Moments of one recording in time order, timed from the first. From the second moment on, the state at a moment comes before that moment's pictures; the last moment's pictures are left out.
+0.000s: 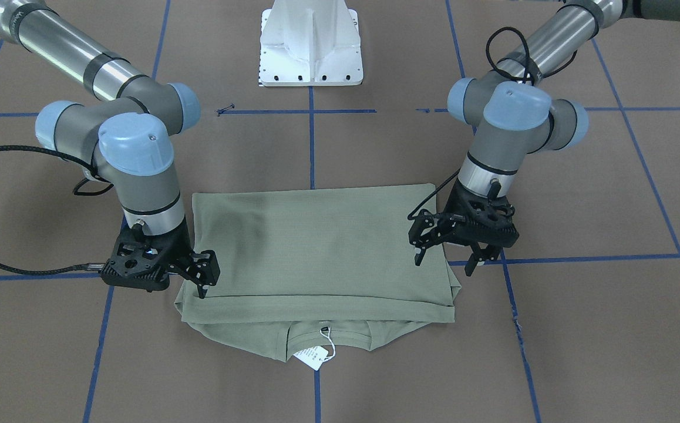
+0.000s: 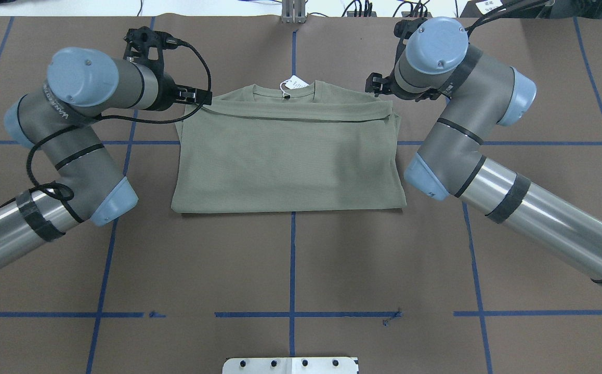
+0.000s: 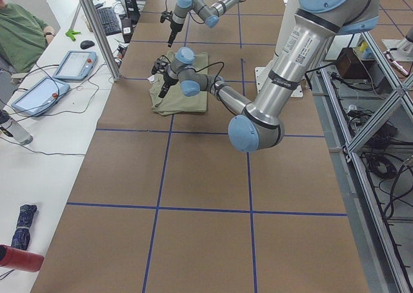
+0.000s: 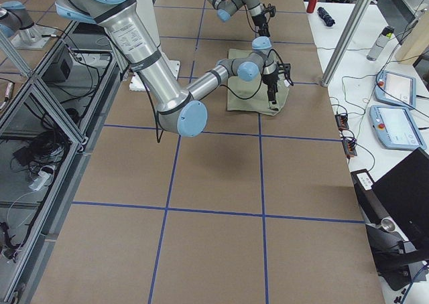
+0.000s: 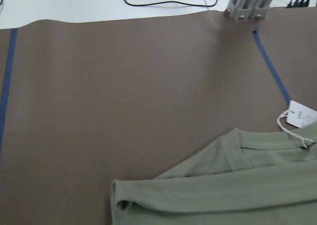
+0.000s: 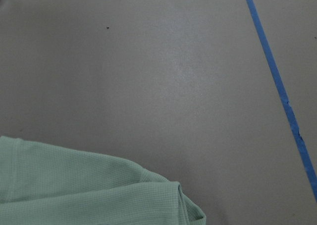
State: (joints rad) left arm -0.77 -2.07 -1.56 -2.20 -1.75 -0.97; right arm 0.80 -0.93 1.47 -1.34 1.74 1.14
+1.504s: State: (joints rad) left arm -0.48 -1.76 -1.69 -2.47 -1.57 -1.52; right arm 0.80 -0.95 1.51 -1.34 1.75 1.13
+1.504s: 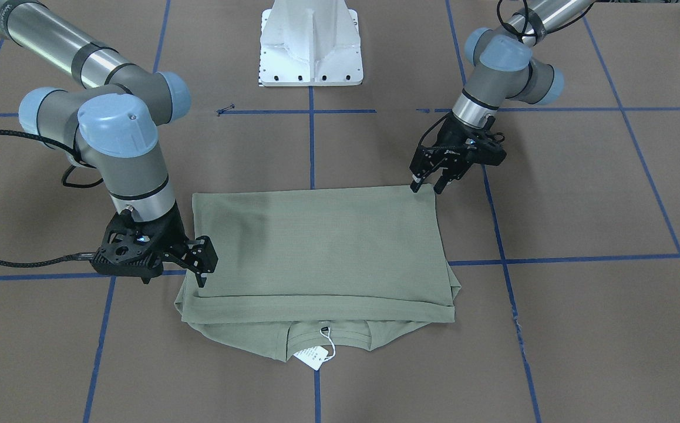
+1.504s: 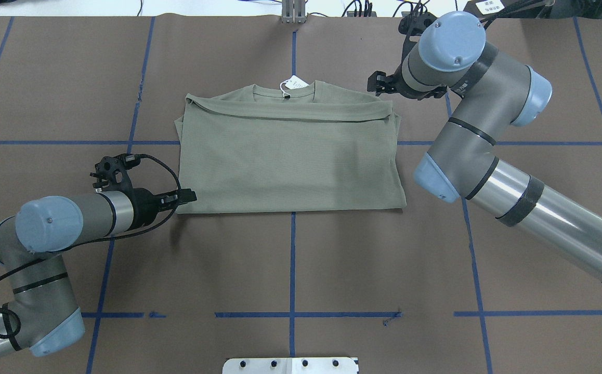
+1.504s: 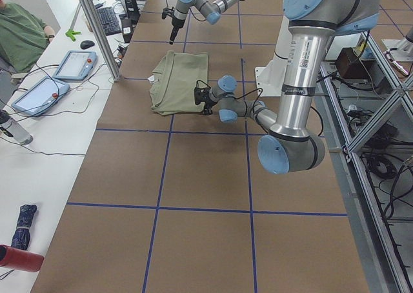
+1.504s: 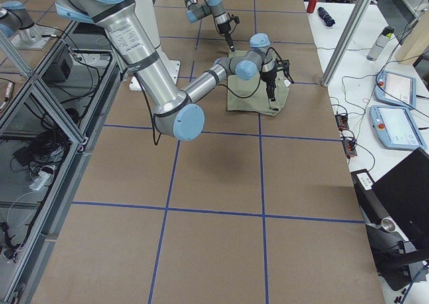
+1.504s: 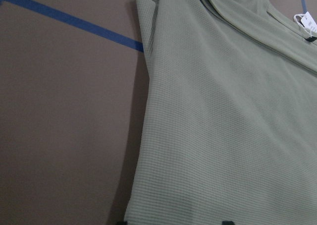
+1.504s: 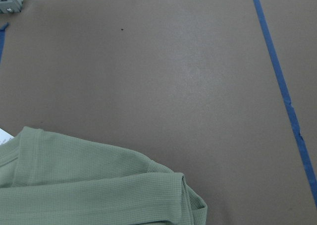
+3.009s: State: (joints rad) left arm -0.47 -1.74 -1.71 -2.46 -1.56 -1.48; right arm 0.80 -0.95 1.51 -1.34 1.75 1.13
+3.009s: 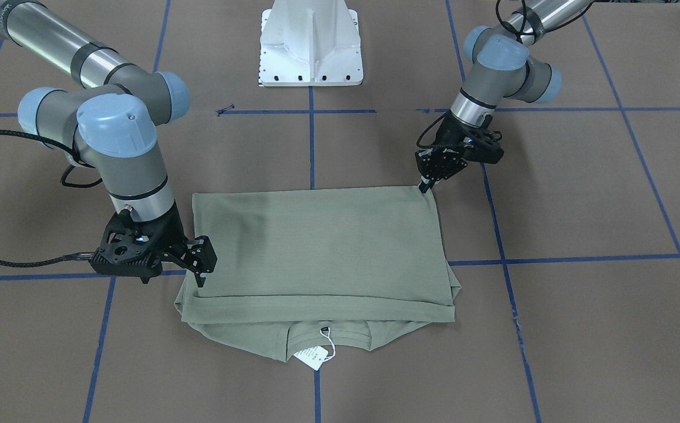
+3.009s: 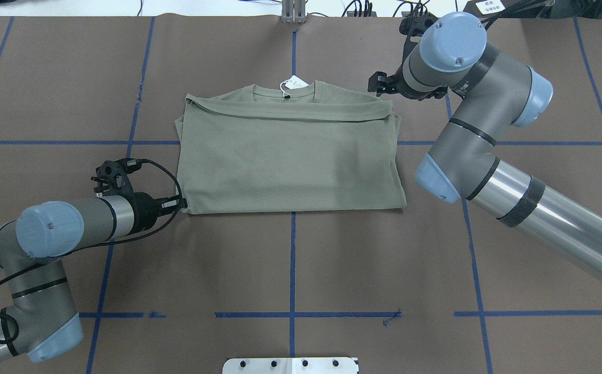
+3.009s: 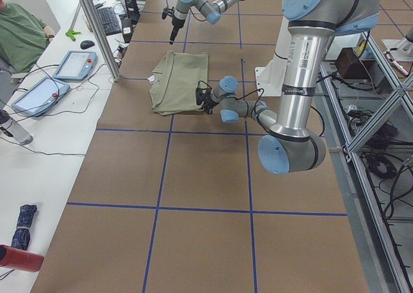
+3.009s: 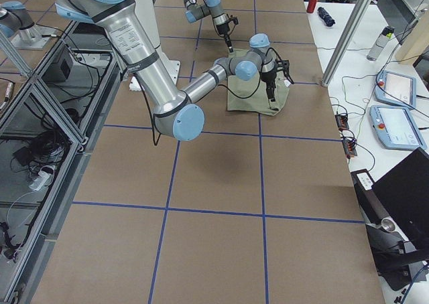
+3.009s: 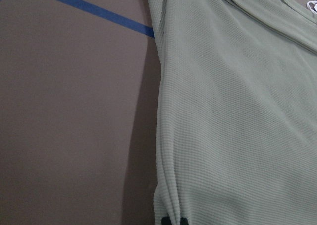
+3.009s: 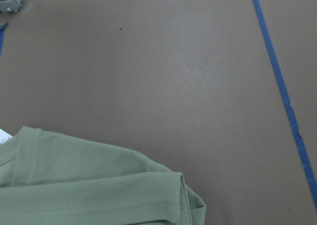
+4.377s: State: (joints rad) left arm -0.99 -2.22 -0.96 -2.48 -1.63 -0.71; right arm 0.76 -0.95 1.54 -1.33 1.75 1.16
